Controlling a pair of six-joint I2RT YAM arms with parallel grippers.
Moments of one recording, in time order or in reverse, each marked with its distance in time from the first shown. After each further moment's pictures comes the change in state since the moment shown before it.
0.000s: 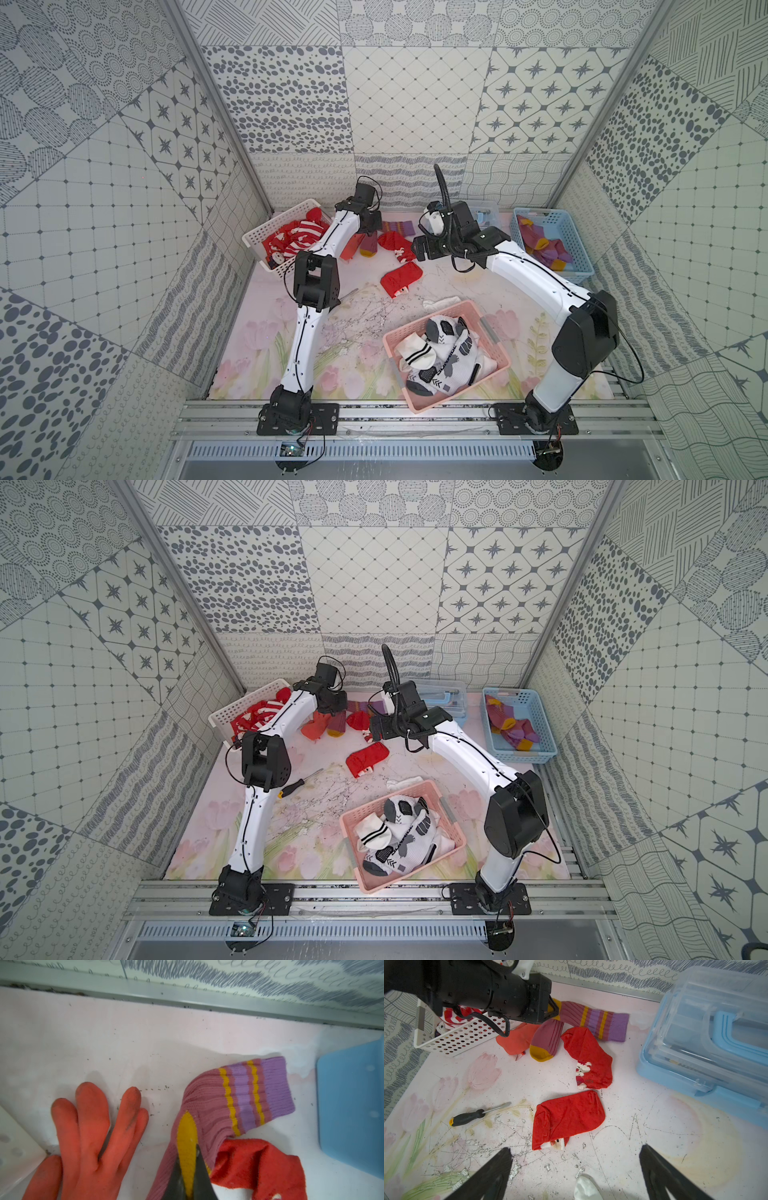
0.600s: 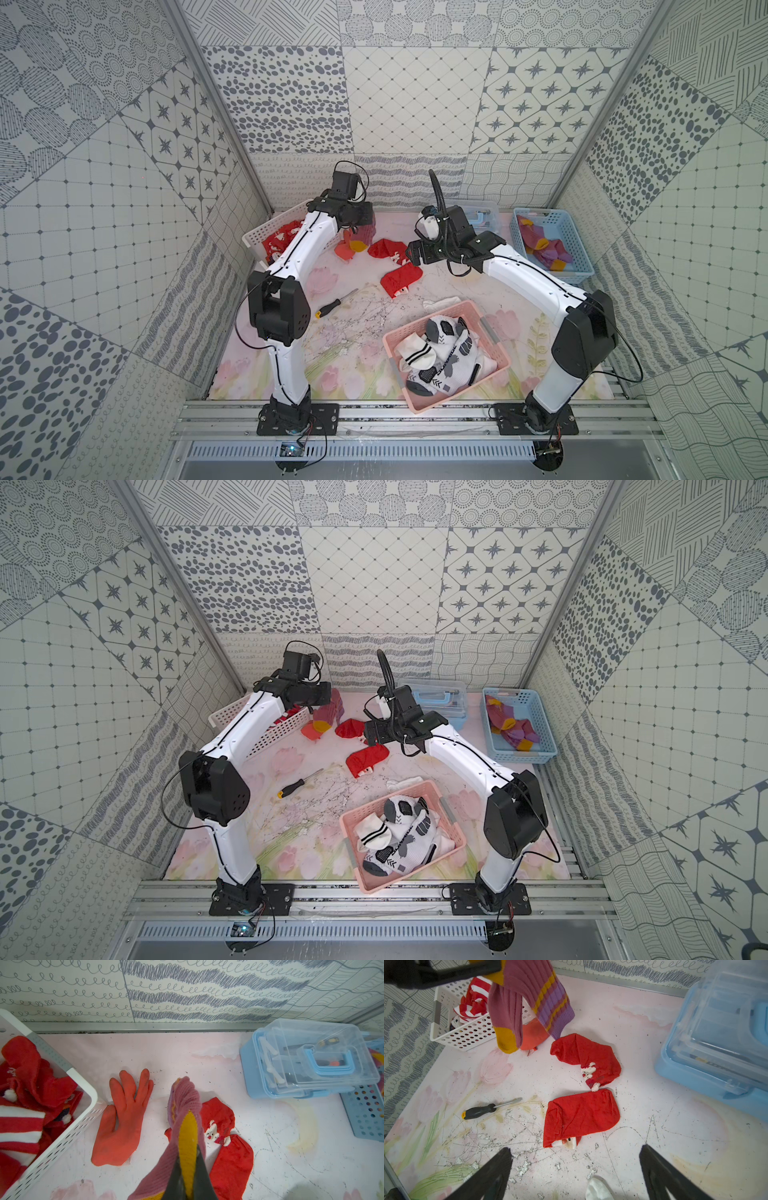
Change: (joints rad) left arm 0.000 -0.575 -0.478 0.069 0.066 0.100; right arm 0.027 0.000 -0.039 0.050 -0.042 0.016
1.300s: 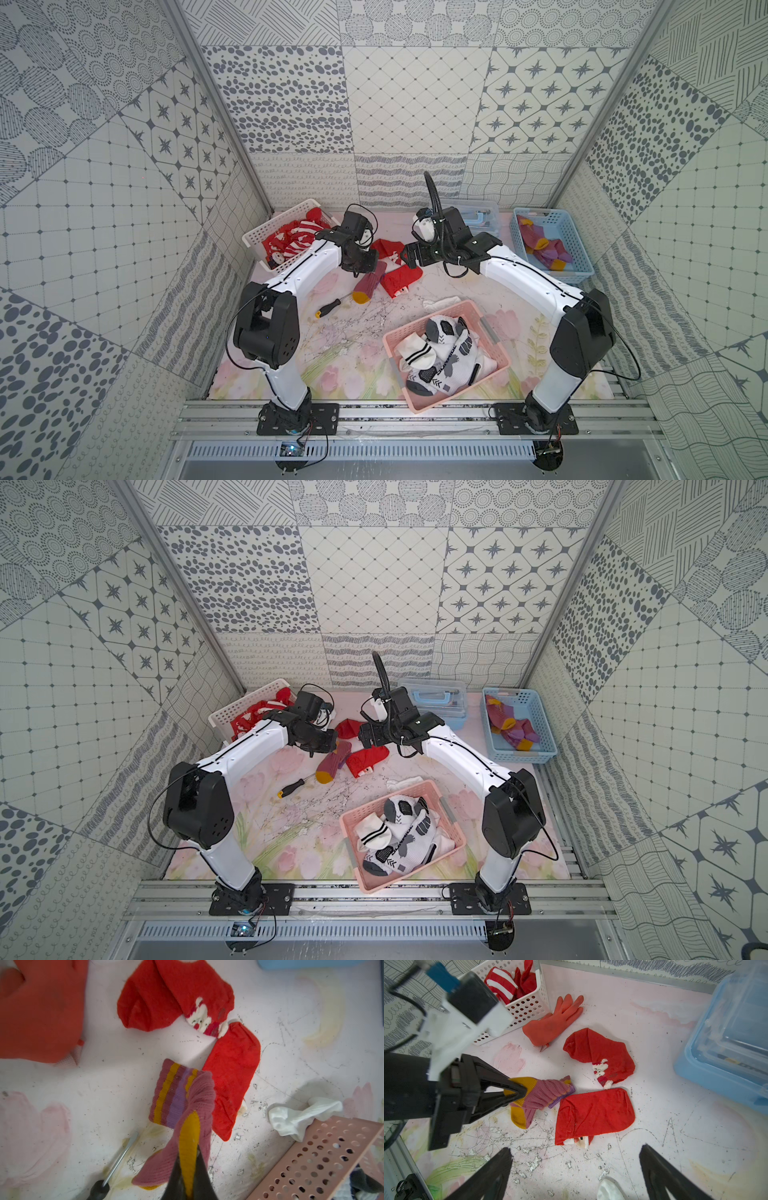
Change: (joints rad) left arm -0.080 -0.111 -0.442 -0.038 0.092 0.019; right arm 0.021 0.015 0.000 0.006 -0.043 0.005
